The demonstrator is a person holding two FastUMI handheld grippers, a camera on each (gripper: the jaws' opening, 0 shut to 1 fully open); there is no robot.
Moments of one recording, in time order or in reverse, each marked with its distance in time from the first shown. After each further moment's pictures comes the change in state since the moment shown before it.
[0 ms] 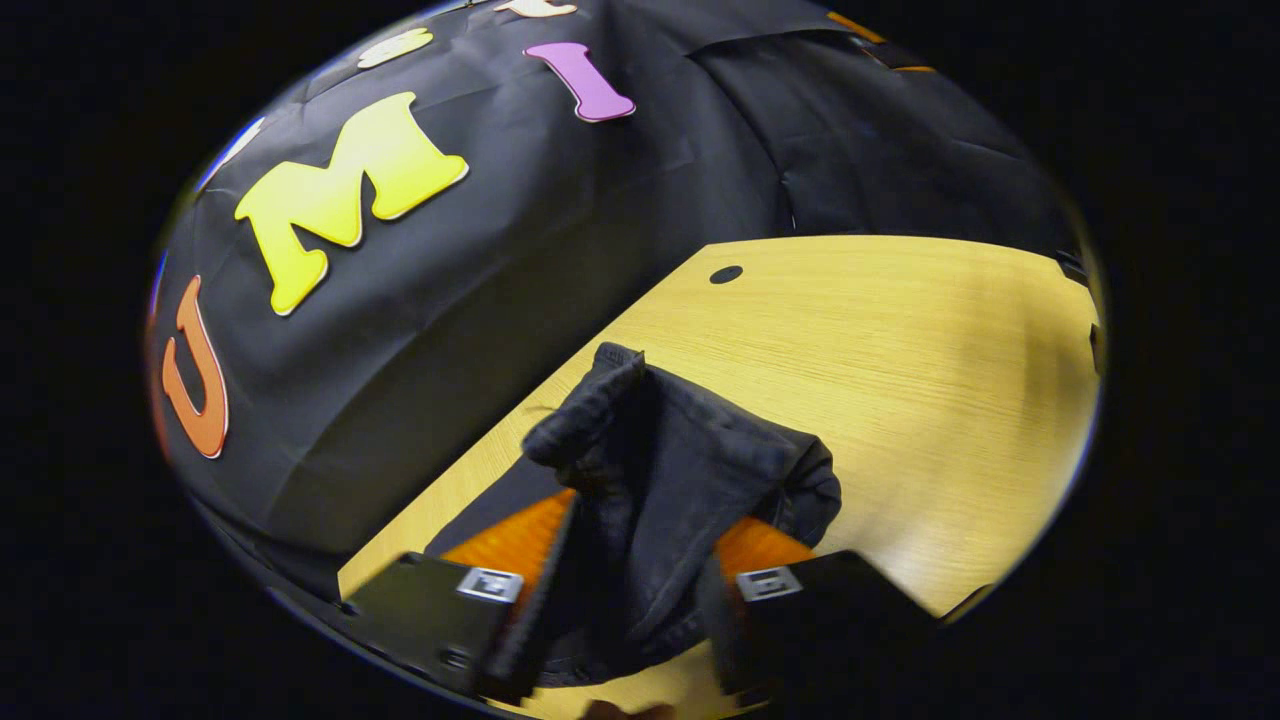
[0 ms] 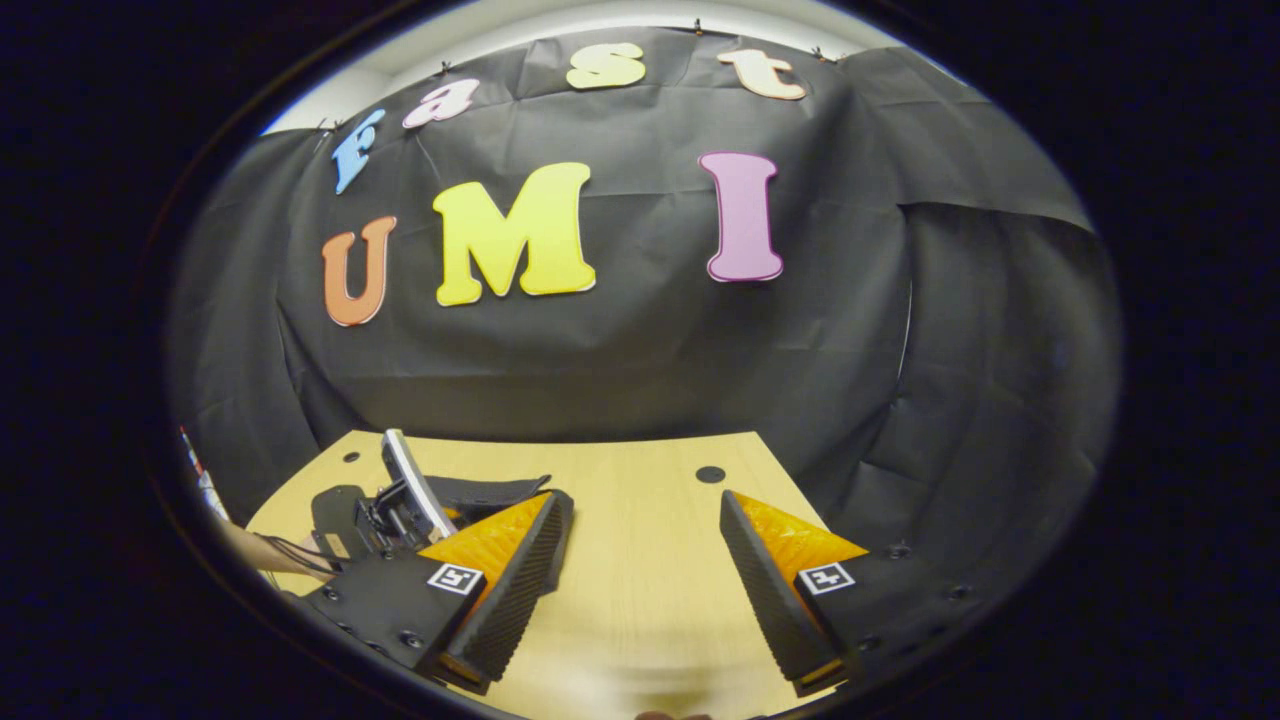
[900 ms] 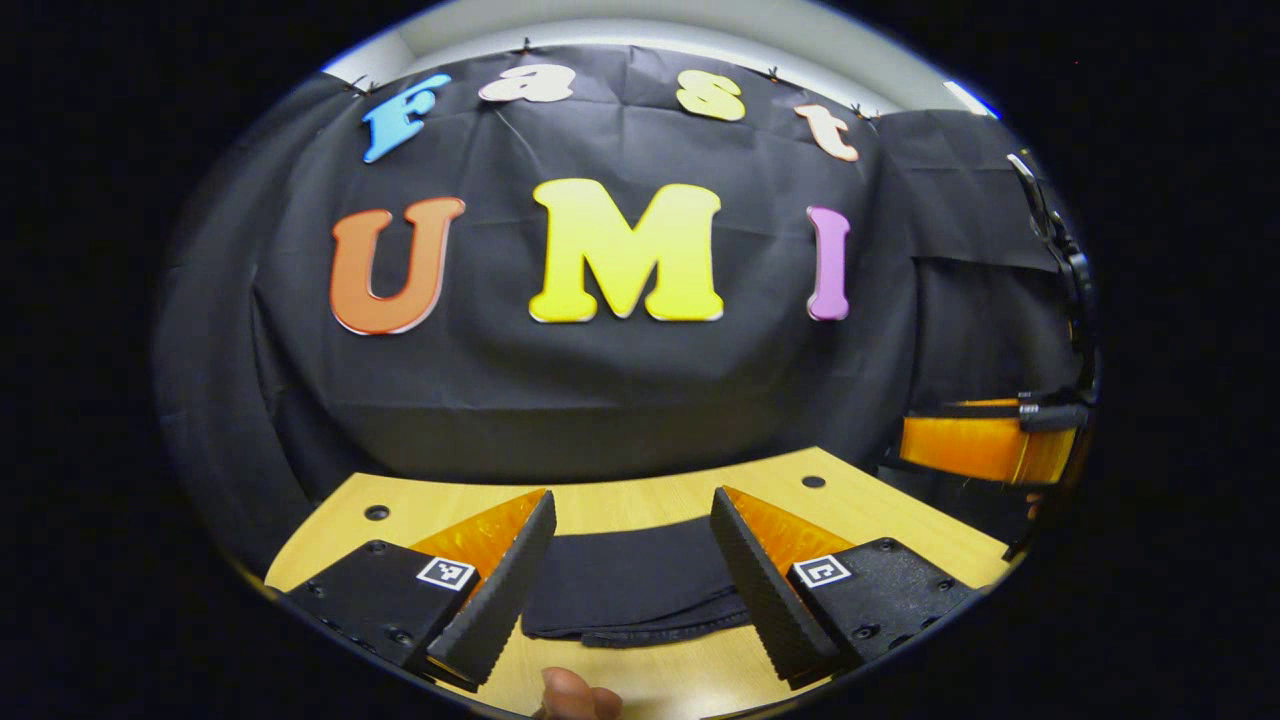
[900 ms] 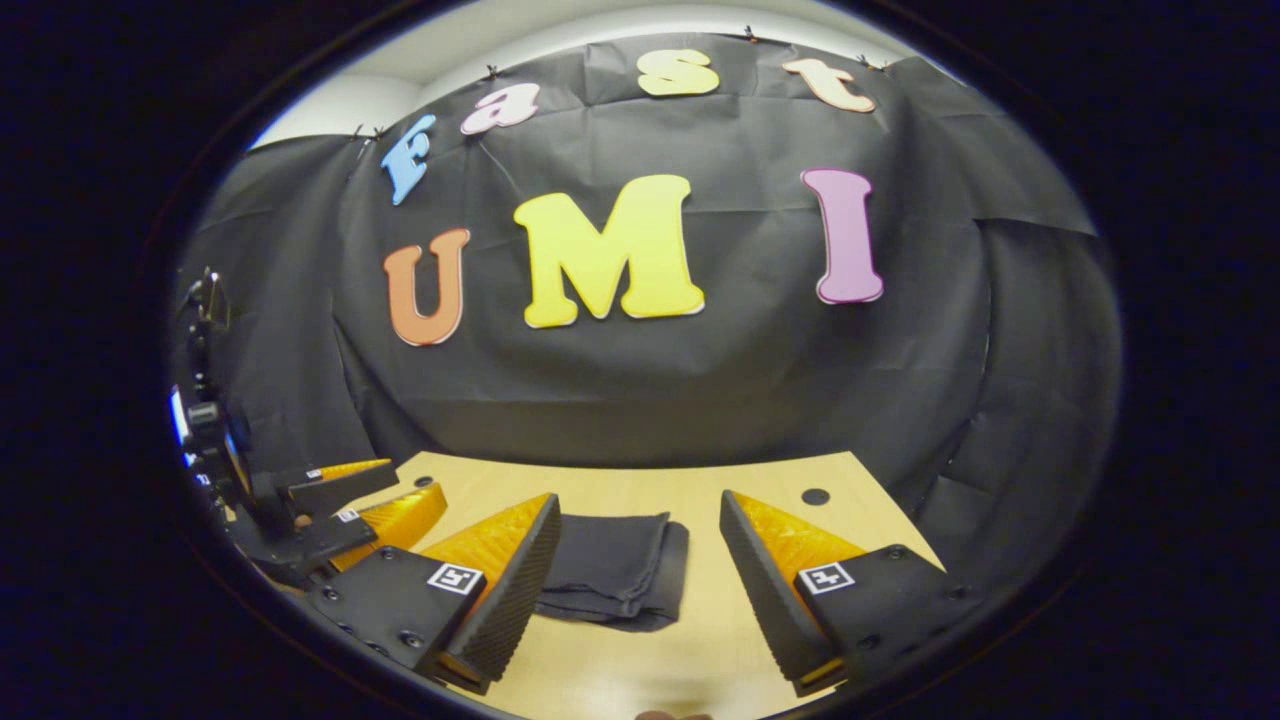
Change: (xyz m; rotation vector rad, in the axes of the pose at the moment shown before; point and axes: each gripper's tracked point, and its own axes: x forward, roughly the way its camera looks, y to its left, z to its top) left arm -0.191 0.144 0.065 -0.620 -0.303 0.309; right arm 0.006 0.149 0.037 0.003 -0.049 0.192
